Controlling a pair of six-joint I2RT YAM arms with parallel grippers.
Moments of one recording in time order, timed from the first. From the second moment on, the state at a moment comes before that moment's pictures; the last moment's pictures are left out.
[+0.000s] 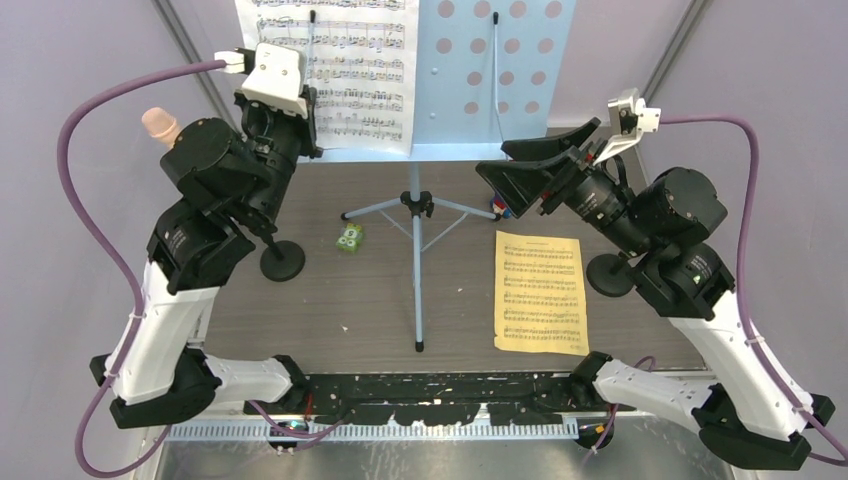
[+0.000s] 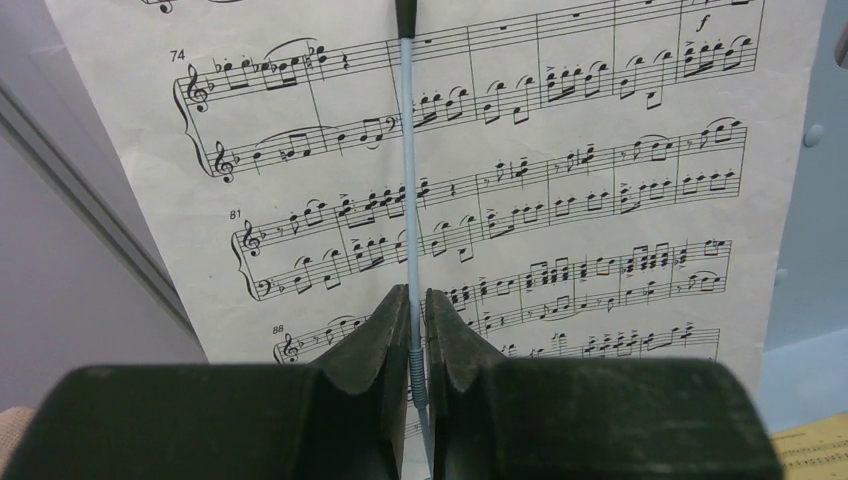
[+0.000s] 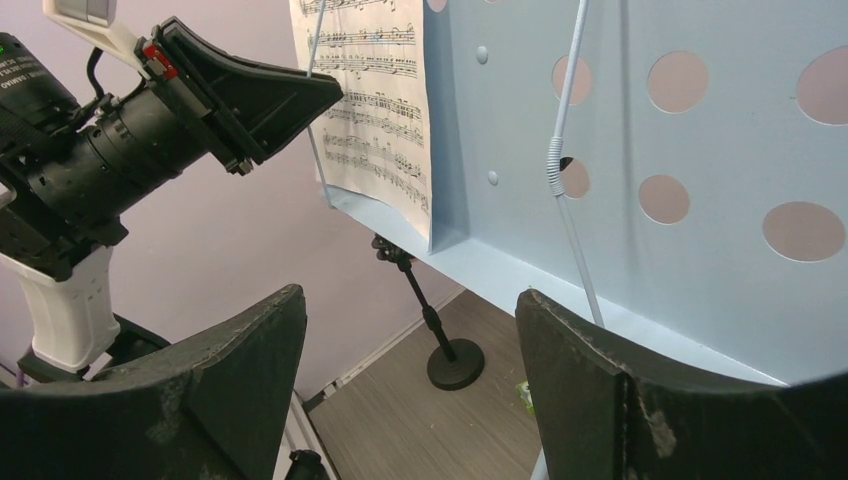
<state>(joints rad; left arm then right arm) -0.86 1.22 1.98 -0.55 -0.62 0.29 0.73 0.94 1.47 -0.22 -0.13 0.42</state>
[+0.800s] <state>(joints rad) -0.85 1.14 1.90 -0.52 -0.55 0.24 0.73 1.11 1.58 -0.19 -0.14 0.43</state>
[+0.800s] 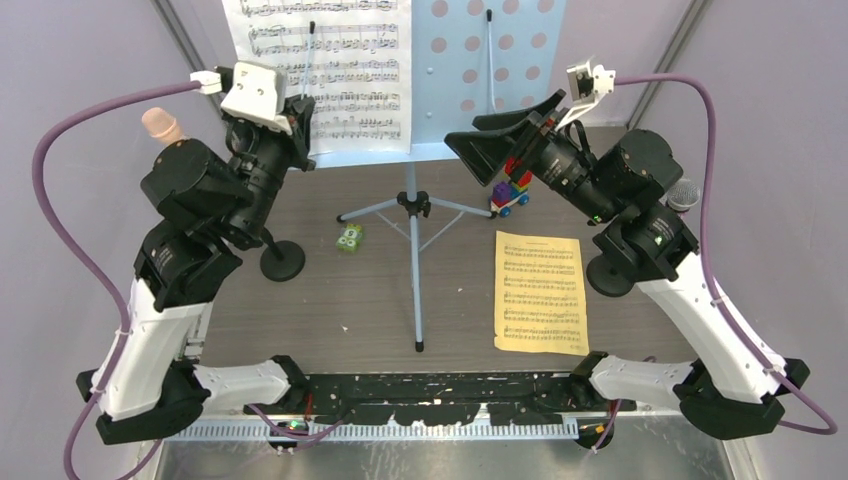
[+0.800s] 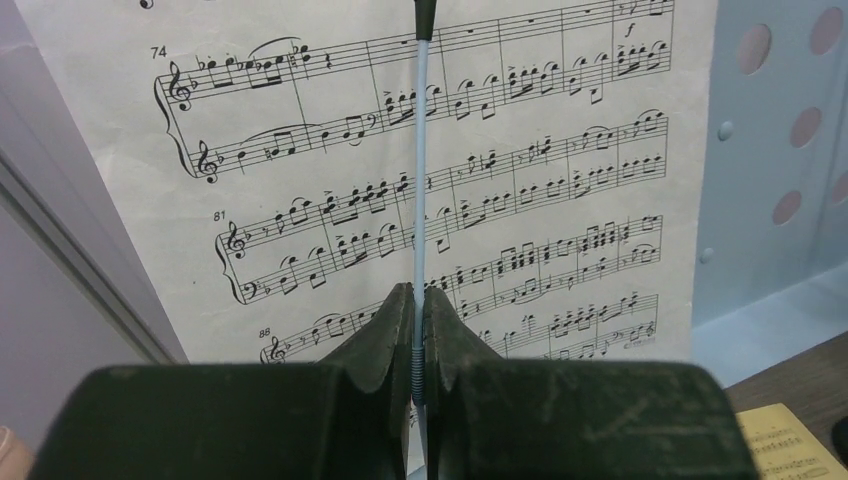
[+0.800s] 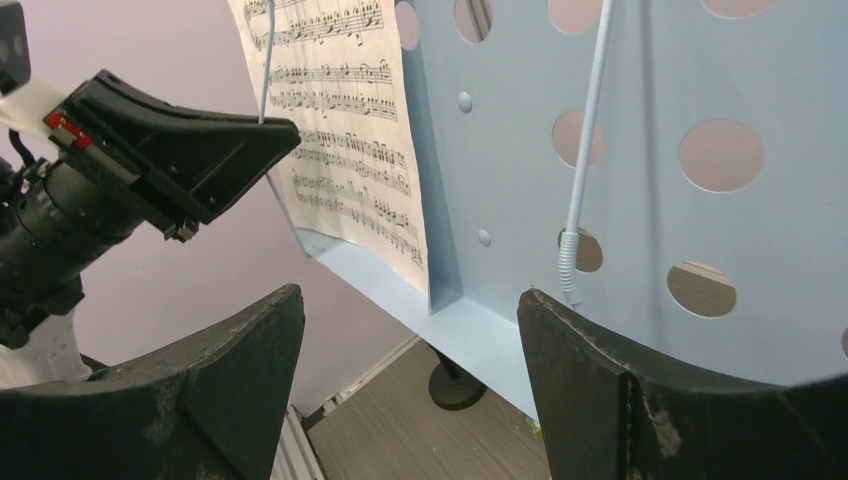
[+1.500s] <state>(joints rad) -0.84 0.99 1.62 -0.25 -0.46 0.29 0.73 1.30 1.75 -0.10 -0.20 0.51</state>
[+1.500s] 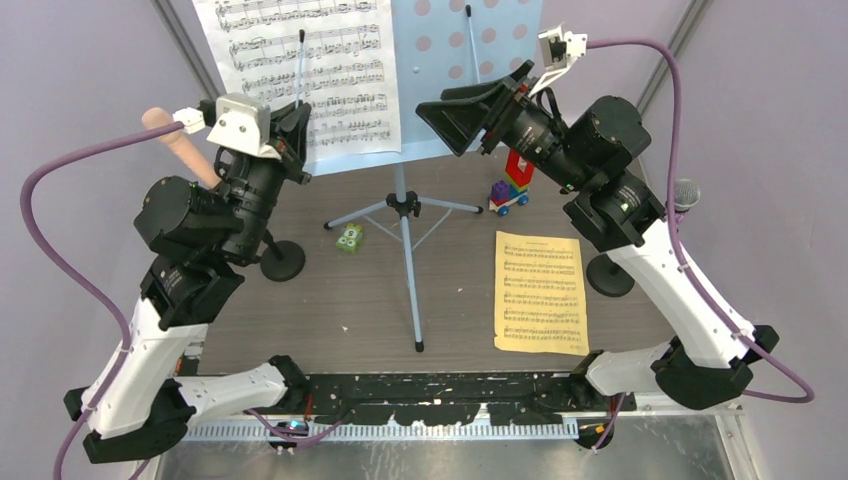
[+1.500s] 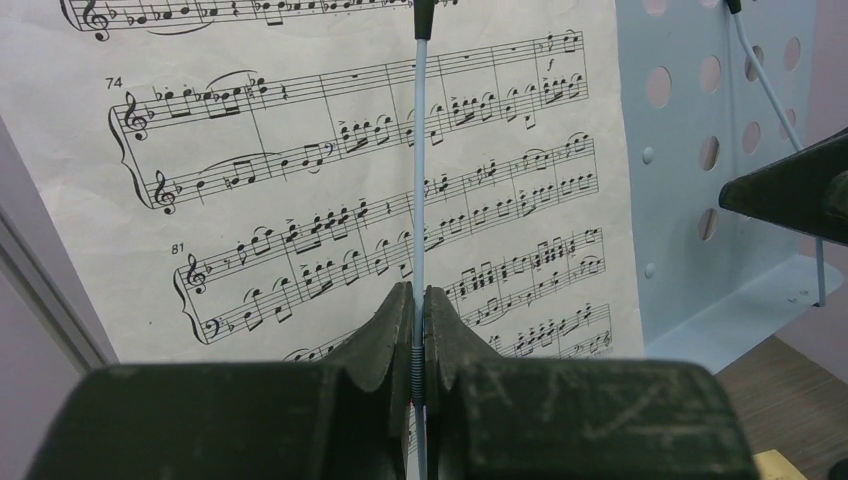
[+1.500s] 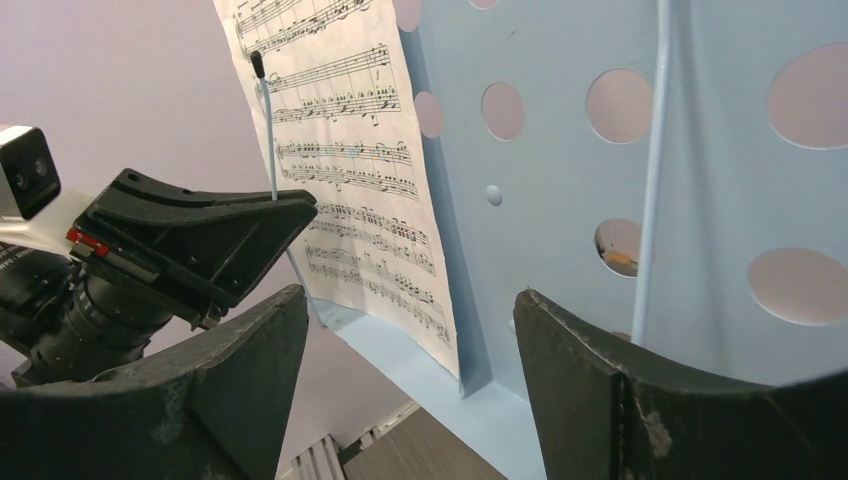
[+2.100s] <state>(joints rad) -0.84 0.96 1.56 -0.17 -0.43 0.30 0.73 1.43 1.87 -0.05 -0.27 0.53</state>
